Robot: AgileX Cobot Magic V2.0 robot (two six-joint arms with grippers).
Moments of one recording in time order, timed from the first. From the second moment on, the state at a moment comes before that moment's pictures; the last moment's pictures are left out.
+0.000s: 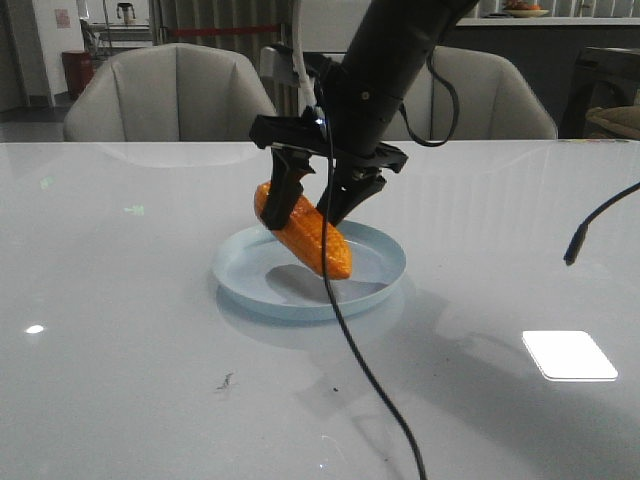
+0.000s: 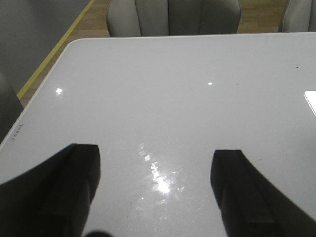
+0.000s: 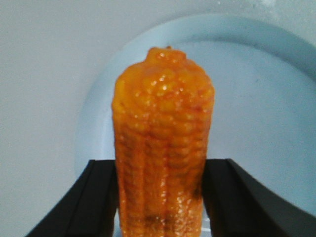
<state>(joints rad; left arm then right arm) 0.05 1.02 -0.67 -0.26 0.10 0.35 0.43 2.22 -1.87 0.44 0.96 -0.32</state>
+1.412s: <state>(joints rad) 0.05 1.02 -0.67 -0.26 0.10 0.35 -0.01 1.78 -2.07 0.38 1.25 -0.32</state>
